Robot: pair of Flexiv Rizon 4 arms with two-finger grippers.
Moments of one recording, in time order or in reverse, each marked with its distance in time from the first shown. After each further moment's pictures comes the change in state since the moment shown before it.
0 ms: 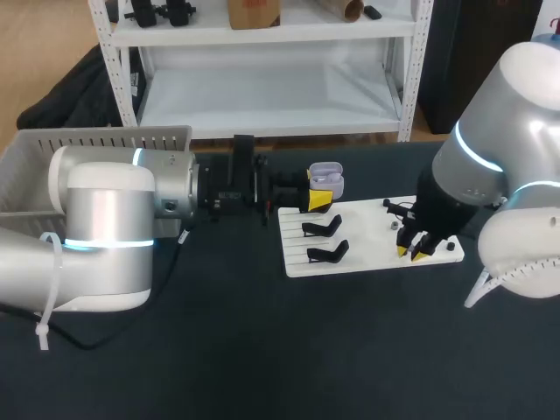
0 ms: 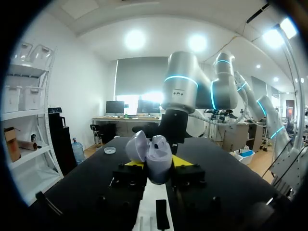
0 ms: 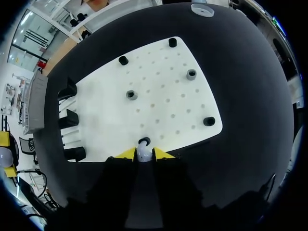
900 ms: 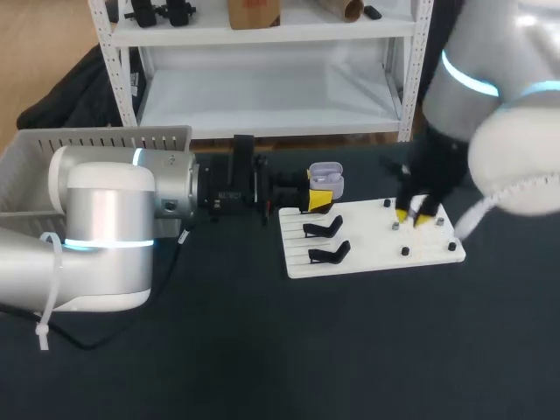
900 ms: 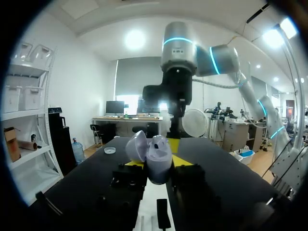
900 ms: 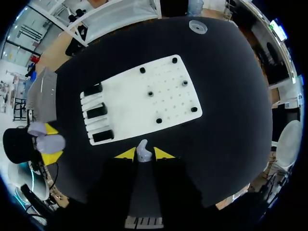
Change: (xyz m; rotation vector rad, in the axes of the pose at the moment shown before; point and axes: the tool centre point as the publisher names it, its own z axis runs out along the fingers) left arm 0.000 0.000 0.000 0.000 0.000 0.000; right arm 0.009 0.045 -0.104 0.093 0.071 -0.029
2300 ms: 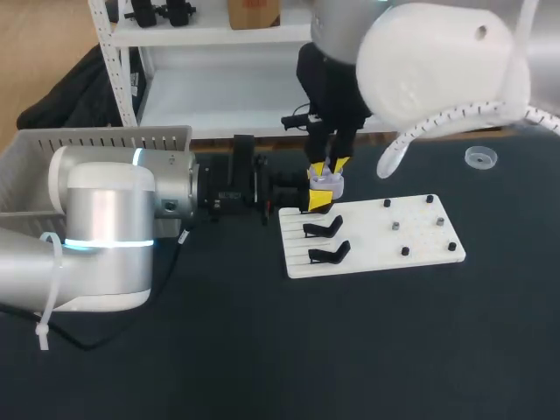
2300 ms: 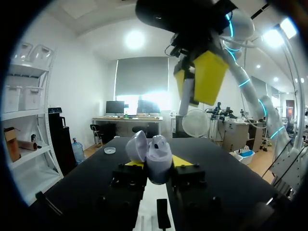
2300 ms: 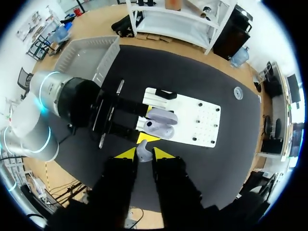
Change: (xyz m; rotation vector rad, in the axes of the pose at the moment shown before) left arm 0.000 0.000 0.000 0.000 0.000 0.000; right arm 0.021 0.128 -0.071 0.037 -0.037 -0.527
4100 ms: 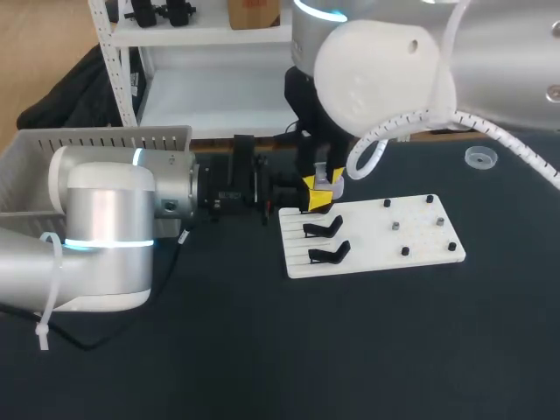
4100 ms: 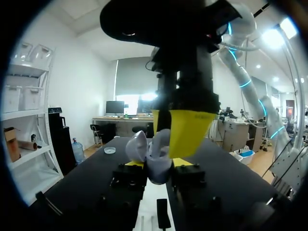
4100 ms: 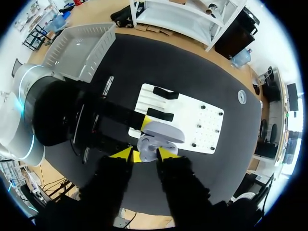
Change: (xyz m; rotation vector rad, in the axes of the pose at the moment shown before) left arm 0.000 0.000 0.000 0.000 0.000 0.000; right arm -0.015 -0.006 0.041 0.044 0.074 -0.031
